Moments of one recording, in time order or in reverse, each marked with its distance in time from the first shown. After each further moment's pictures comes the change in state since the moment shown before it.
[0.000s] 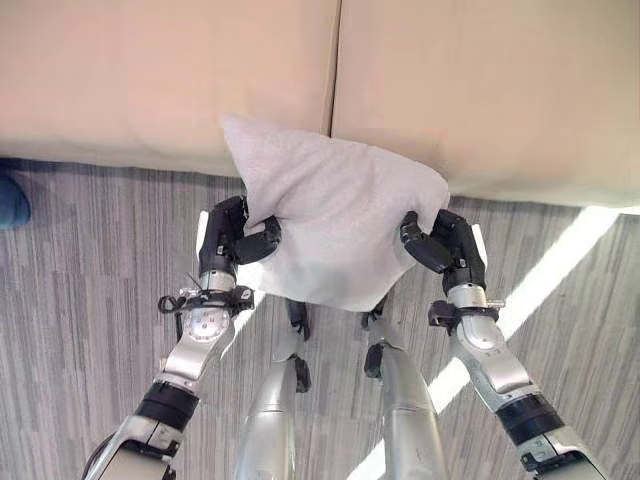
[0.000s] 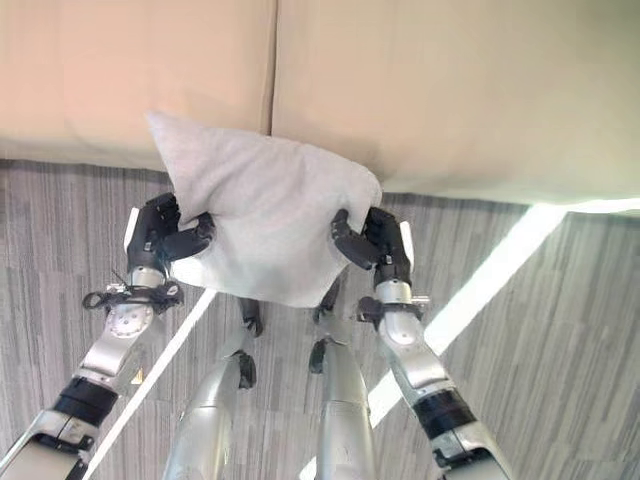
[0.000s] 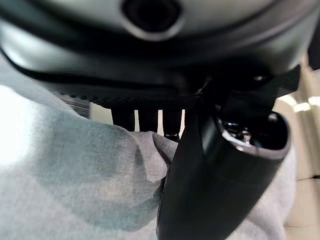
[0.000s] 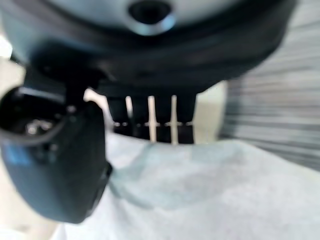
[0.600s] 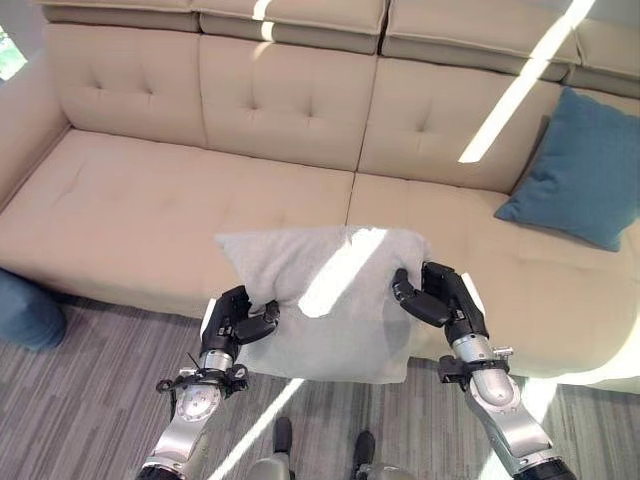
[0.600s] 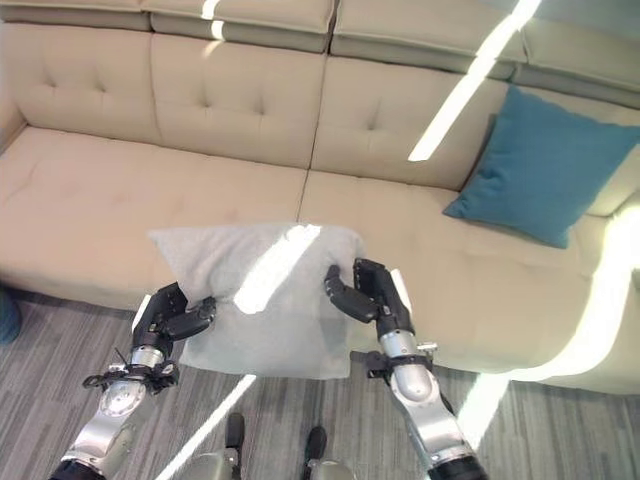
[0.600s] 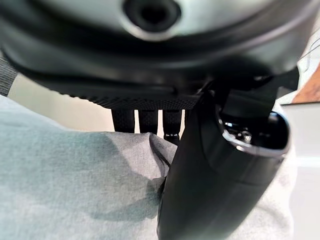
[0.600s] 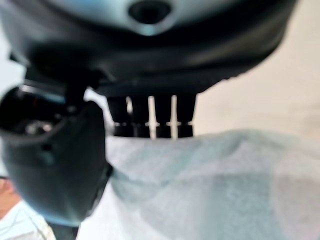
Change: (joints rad) left arm 0.305 -0.033 0.007 0.016 -0.020 -0.011 -0.085; right arm 0.247 0.062 -0.069 -0.125 -0.106 0.025 0.173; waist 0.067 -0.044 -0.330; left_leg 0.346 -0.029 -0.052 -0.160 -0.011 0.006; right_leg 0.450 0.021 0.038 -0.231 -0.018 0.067
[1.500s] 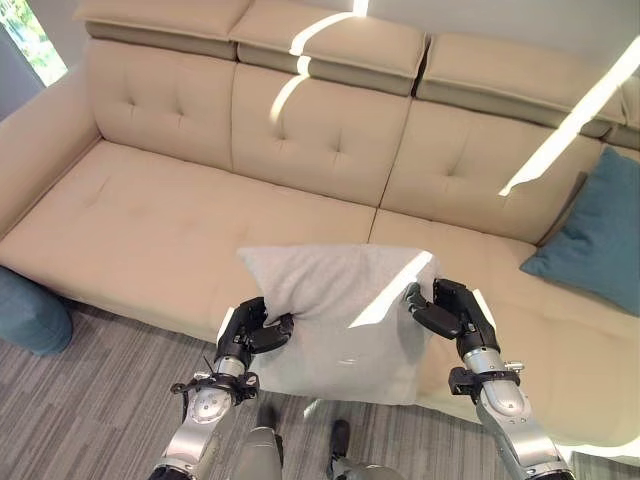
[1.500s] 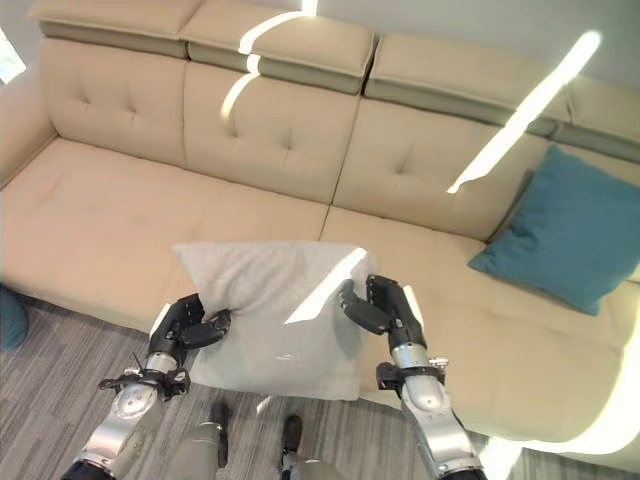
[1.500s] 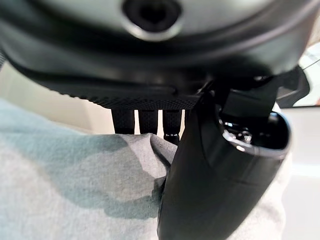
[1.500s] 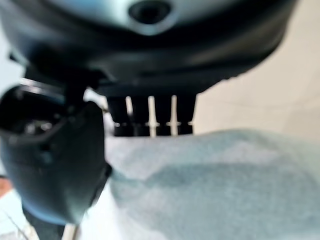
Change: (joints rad) left arm 0.007 -0.056 -0.001 0.044 0.036 0.059 -0.063; right arm 0.045 0.013 -0.052 0.042 0.006 0.019 0.027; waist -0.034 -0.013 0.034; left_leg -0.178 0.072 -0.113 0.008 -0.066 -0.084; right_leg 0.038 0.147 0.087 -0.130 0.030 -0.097
